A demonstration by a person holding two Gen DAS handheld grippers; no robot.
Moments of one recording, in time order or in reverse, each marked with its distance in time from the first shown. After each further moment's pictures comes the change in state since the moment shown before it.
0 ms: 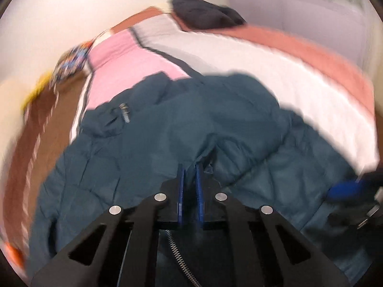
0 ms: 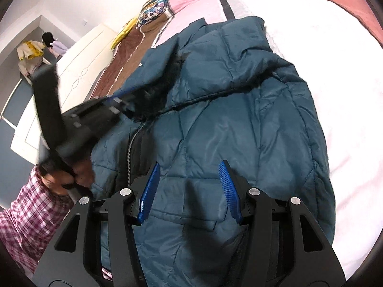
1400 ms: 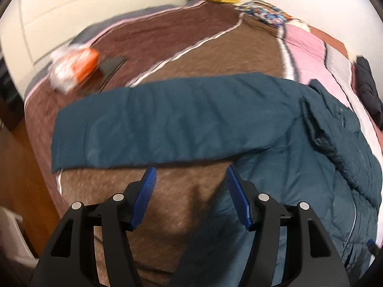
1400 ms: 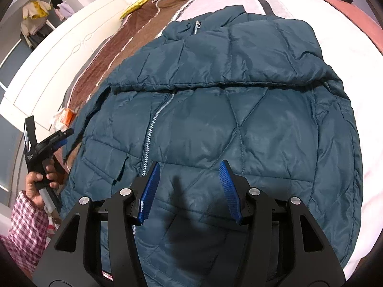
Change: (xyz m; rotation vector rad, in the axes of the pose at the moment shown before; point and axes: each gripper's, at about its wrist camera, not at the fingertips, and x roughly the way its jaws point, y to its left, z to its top) left arm -0.112 0.256 -0.222 -0.887 0.137 0.458; right arm 0.050 0.072 -0.011 -0.171 0.099 -0.093
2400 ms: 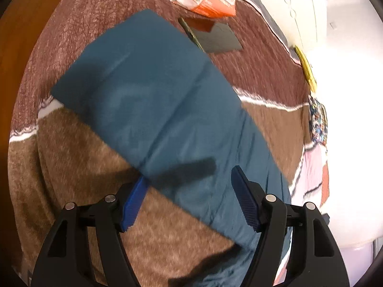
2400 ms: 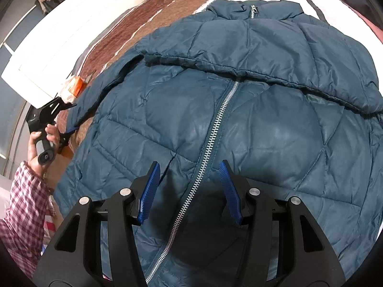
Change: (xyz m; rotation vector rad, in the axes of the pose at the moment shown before) left arm 0.056 0.148 -0.001 -0.921 0.079 -0.225; right arm 0.055 0.077 0.005 -0.159 0.106 0.026
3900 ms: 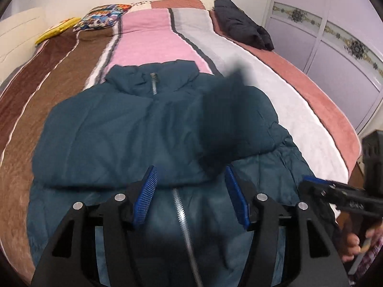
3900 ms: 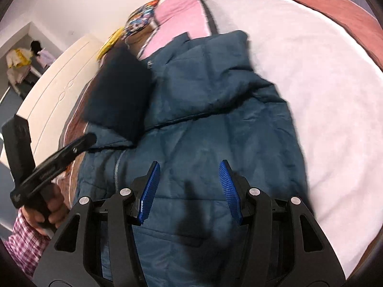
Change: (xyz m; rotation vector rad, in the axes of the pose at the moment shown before) left arm -0.030 -0.225 -0.378 1.511 0.238 -0.247; right arm -0.107 -0.148 -0.031 0.340 -0.266 -0.031
